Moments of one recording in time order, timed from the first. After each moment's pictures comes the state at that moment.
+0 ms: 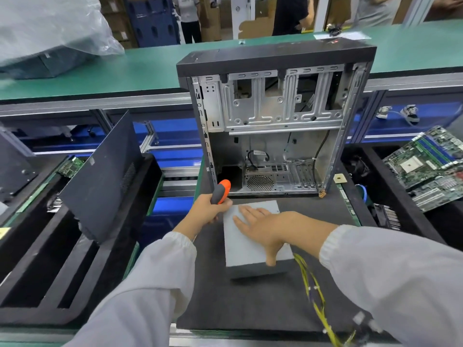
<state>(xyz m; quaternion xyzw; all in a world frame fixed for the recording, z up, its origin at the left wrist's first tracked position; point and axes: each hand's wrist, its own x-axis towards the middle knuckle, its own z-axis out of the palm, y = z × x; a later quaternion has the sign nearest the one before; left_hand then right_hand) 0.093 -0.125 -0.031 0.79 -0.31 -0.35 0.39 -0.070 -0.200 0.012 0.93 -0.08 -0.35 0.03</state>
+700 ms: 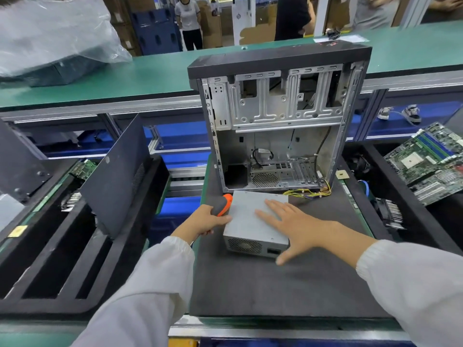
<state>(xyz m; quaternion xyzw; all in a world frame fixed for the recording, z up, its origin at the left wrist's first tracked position) 0.093 -0.080 -0.030 0.82 -0.31 -0.40 0.28 -0.129 -0.224 -0.034 0.98 -0.11 -0.16 -0.05</state>
